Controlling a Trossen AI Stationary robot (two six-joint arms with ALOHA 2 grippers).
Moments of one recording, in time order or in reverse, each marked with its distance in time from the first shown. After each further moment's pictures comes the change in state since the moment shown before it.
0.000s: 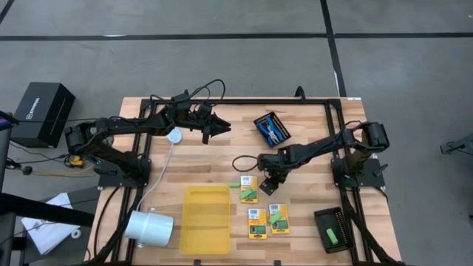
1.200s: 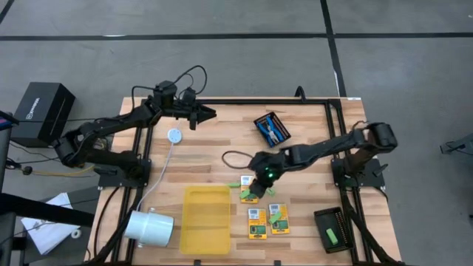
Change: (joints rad) left arm 0.224 -0.143 0.000 -0.225 0.099 0.033; right arm 0.083 -0.068 0.113 0.255 -0.052 0.121
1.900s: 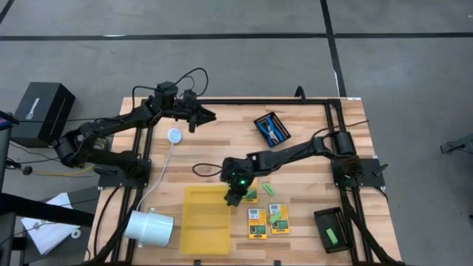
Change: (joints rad) left arm -0.004 -0.001 0.000 -0.047 0.031 0.058; right arm -0.017 0.417 0.412 -0.011 -0.244 -0.108
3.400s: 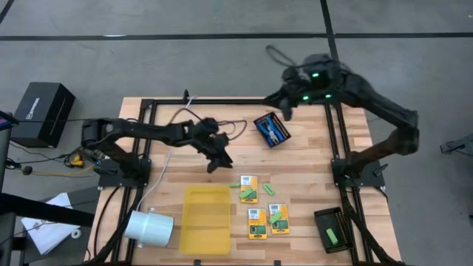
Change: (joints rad) left arm -0.473 0.324 0.141 -0.192 -0.131 0.043; right arm -0.488 -0.704 0.226 -0.527 0.304 -0.504
